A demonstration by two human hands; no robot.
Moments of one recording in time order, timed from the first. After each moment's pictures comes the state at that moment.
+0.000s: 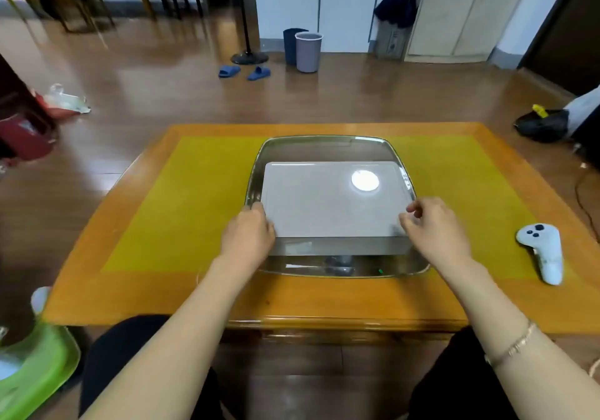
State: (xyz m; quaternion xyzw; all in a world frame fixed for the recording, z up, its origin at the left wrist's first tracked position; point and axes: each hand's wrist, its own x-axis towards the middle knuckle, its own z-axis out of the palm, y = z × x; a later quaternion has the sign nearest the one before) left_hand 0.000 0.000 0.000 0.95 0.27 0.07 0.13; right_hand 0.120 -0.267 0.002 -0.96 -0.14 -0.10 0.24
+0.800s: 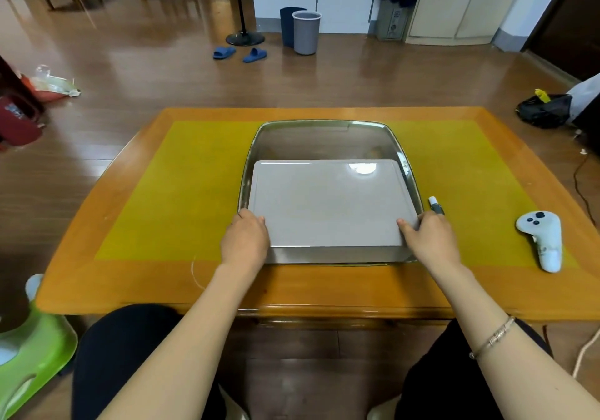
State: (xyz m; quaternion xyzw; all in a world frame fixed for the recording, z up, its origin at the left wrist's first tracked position) left_hand 0.003 -0.002 -0.051 0.94 0.33 0.05 0.12; right_hand 0.121 -0.273 -0.040 -0.97 -0.05 -0.01 0.23
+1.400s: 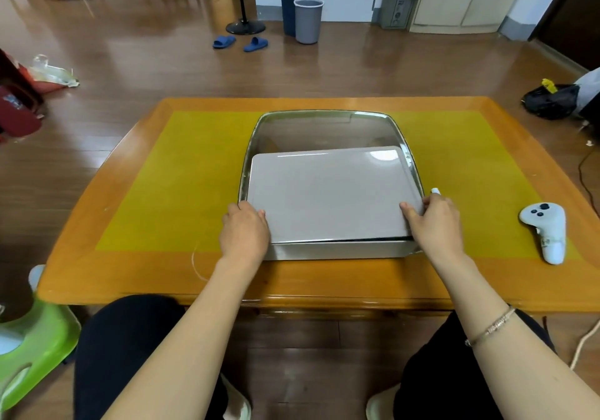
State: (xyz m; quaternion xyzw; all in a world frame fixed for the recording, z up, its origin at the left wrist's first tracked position) left_hand -0.006 -0.010 -0.038 0.92 0.36 0.05 0.16; right_hand 0.116 -0.269 -0.029 -0.96 -0.04 -0.08 0.26
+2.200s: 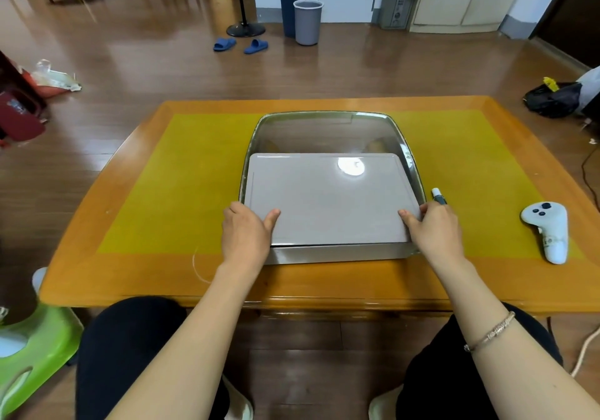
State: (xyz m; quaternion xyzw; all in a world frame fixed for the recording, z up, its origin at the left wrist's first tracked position) left_hand -0.009 -0.016 -0.038 0.89 0.37 0.14 0.24; right_hand 0.115 -0.271 -0.033 -0.97 -0.03 -0.05 0.25
